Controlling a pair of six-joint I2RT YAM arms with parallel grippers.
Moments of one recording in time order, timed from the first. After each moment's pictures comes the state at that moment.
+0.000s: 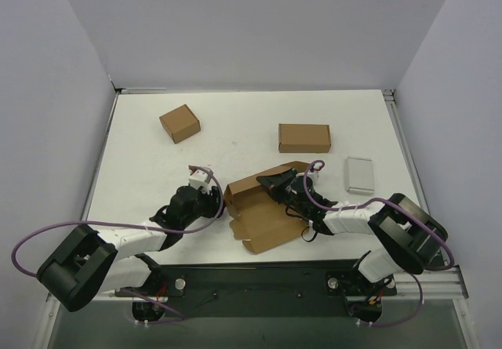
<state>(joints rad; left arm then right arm) -0.63 1.21 0.24 0.49 -0.07 -0.41 0.76 1.48 0.40 0.74 0.19 1.49</state>
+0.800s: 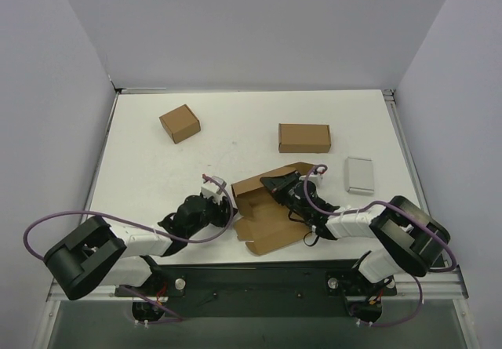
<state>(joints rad) -0.79 1.29 0.21 0.67 -0.07 -0.35 0.77 1.46 0.36 0.79 0.25 1.42</state>
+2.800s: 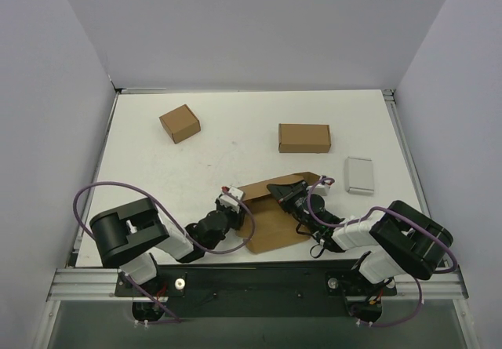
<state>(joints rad) -1.07 1.60 0.24 1.08 -0.51 -0.22 0.81 1.43 0.18 1.01 0.32 1.36</state>
